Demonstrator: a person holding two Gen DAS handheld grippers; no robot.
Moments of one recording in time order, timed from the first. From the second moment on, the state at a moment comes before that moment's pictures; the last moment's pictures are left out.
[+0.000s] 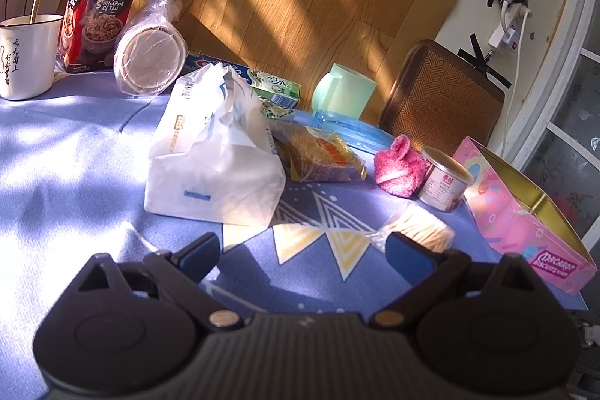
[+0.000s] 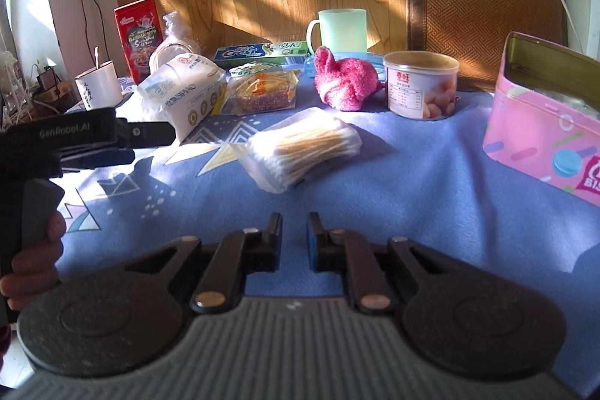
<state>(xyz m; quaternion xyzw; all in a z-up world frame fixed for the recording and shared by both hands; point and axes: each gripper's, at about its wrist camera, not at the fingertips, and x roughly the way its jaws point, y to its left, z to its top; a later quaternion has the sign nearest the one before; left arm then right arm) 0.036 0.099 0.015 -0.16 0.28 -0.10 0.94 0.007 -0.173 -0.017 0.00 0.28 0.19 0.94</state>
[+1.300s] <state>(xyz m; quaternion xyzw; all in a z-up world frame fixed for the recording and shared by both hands) 0.110 -0.192 0.101 -0.01 0.24 -0.30 0.92 0.043 -0.297 0.010 -0.02 0.08 -0.07 0.99</state>
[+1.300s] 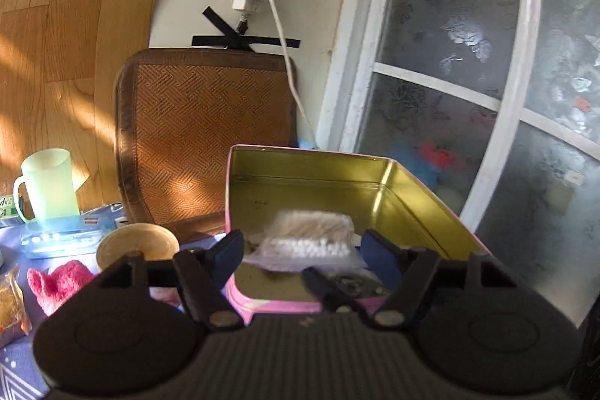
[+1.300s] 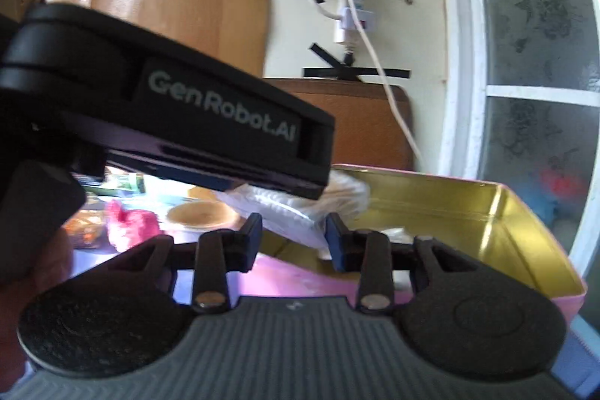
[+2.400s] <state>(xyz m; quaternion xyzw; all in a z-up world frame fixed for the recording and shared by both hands) 0.037 -0.112 0.051 0.04 0.32 -0.18 0.93 -0.031 -0.311 0.006 0.18 0.12 -0.05 0.98</state>
